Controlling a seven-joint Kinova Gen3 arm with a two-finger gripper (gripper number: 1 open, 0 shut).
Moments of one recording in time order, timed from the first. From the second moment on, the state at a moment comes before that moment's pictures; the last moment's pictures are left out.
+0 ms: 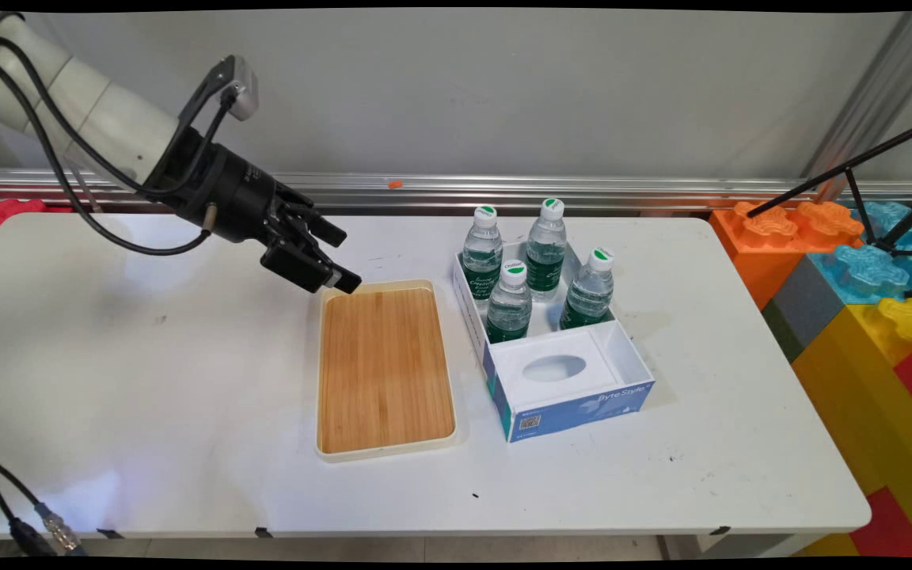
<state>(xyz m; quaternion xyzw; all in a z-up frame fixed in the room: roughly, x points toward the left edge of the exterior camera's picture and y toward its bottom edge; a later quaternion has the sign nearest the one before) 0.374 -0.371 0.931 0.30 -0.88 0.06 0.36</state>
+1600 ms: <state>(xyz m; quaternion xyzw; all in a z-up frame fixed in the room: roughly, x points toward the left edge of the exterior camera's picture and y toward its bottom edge) 0.288 -0.427 0.822 0.22 -0.87 0.09 0.43</state>
